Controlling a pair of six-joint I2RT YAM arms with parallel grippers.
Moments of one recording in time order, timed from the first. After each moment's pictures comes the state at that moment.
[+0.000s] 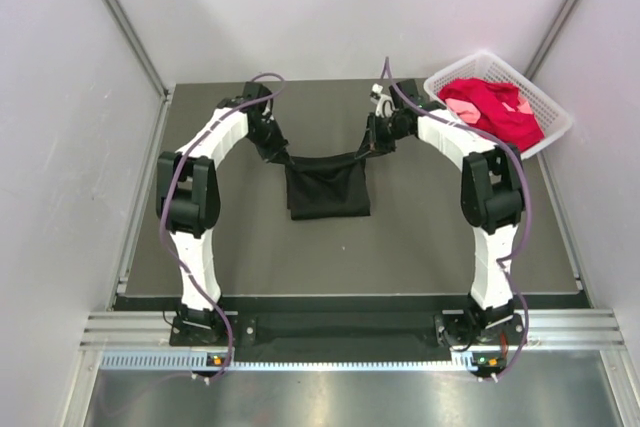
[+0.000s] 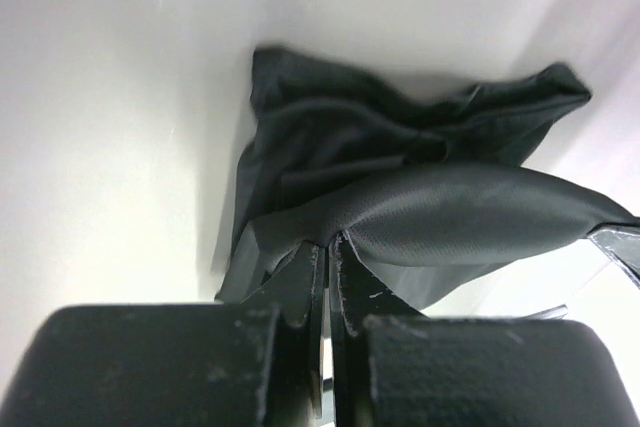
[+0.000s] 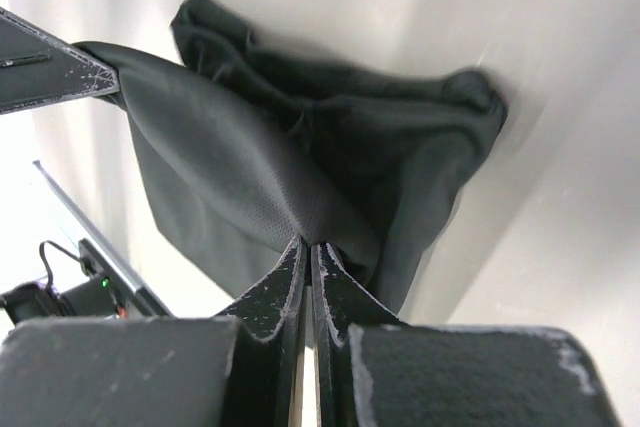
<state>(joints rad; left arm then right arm) -0.22 2.05 1.70 -0.85 0.30 -0.68 0.34 2.07 1.67 -0.57 -0.57 0.35</state>
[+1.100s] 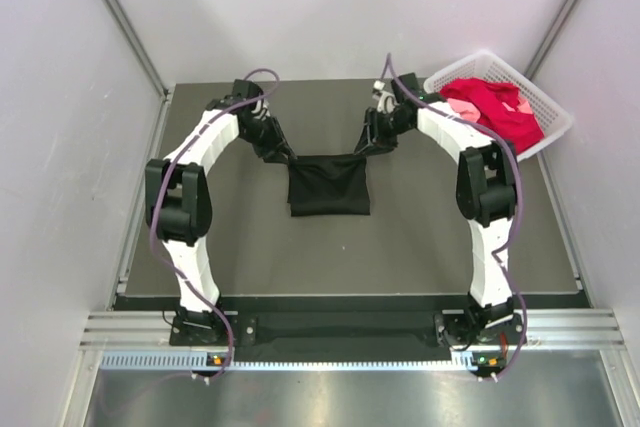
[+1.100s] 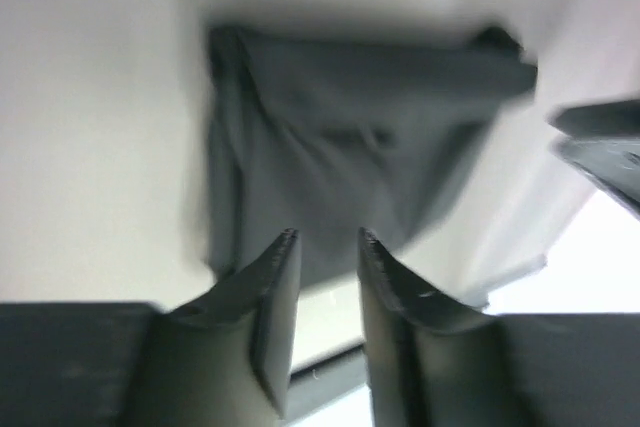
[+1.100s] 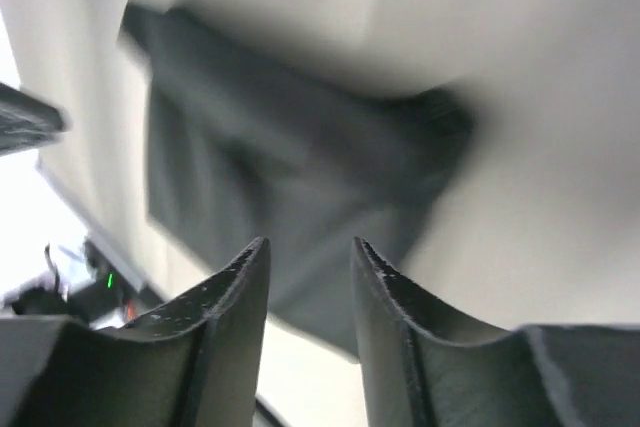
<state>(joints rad) -0.19 1.99 1.69 -0.83 0.41 -0.62 0.31 2.18 1.84 -0.69 -0.58 0.33</state>
